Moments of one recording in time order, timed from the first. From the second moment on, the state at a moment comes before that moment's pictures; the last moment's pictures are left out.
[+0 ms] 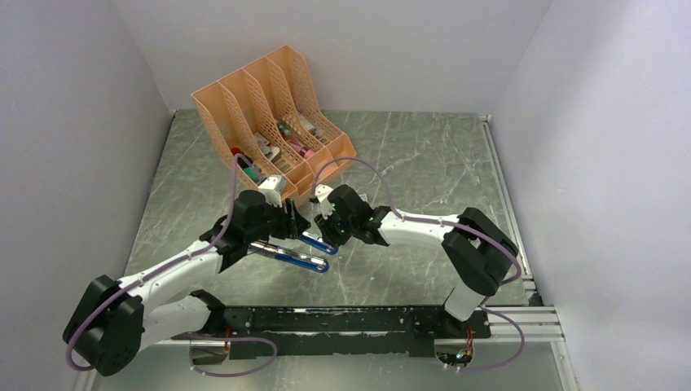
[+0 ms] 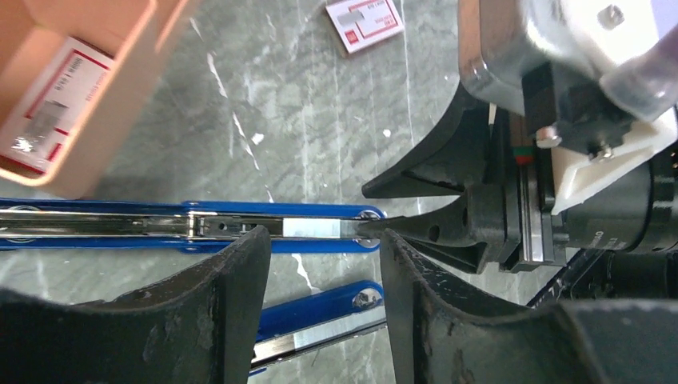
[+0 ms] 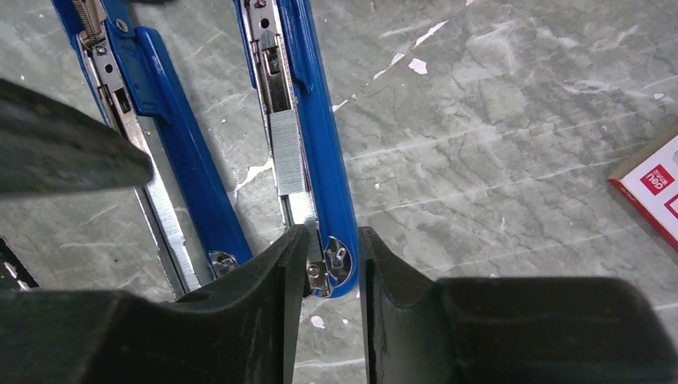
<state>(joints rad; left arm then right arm) -0.57 1.06 0.47 0.11 0.16 -0.50 0.89 1.66 0.91 -0.06 -0.12 0.05</state>
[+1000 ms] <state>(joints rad) -0.69 1.13 0.40 0.20 0.07 -0.51 0.89 1.66 0.89 -0.03 -0.15 0.07</state>
